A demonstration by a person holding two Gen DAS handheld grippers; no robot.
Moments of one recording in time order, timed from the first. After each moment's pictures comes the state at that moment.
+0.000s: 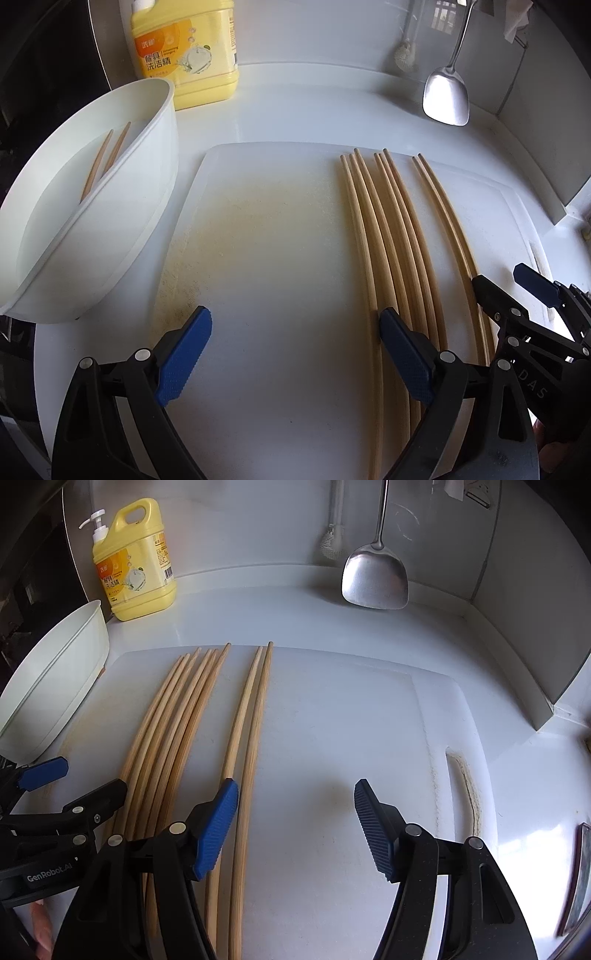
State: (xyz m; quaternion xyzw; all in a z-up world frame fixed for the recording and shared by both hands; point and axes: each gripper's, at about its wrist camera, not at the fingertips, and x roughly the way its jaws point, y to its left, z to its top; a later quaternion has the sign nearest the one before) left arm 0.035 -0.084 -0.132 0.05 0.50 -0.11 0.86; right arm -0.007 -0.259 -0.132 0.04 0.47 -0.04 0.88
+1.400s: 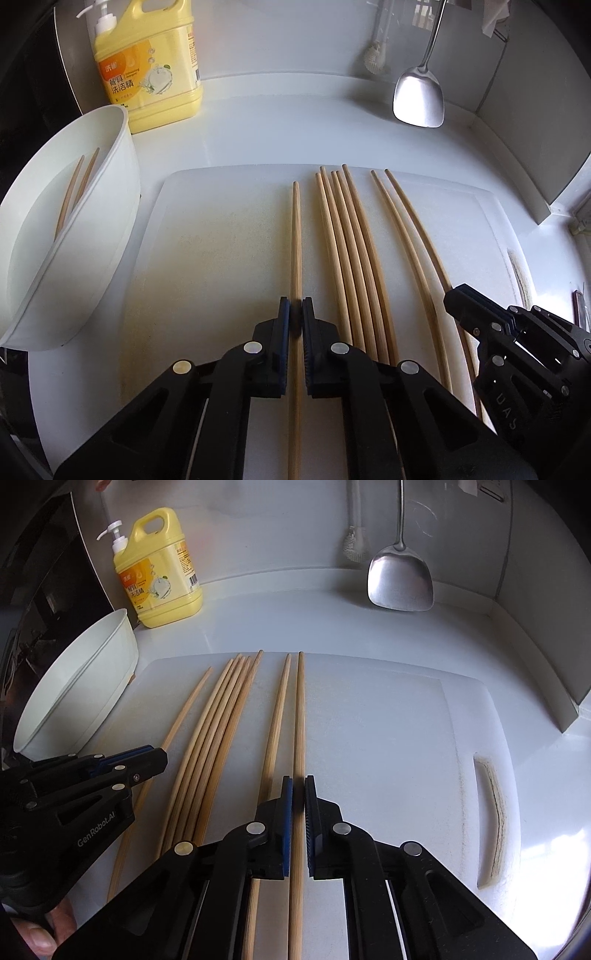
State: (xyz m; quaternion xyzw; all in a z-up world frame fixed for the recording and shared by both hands) left arm 0.043 -0.112 -0.116 0.05 0.50 -0.15 0.85; right arm -0.006 -0.262 -0.124 0.08 0.46 0.01 0.88
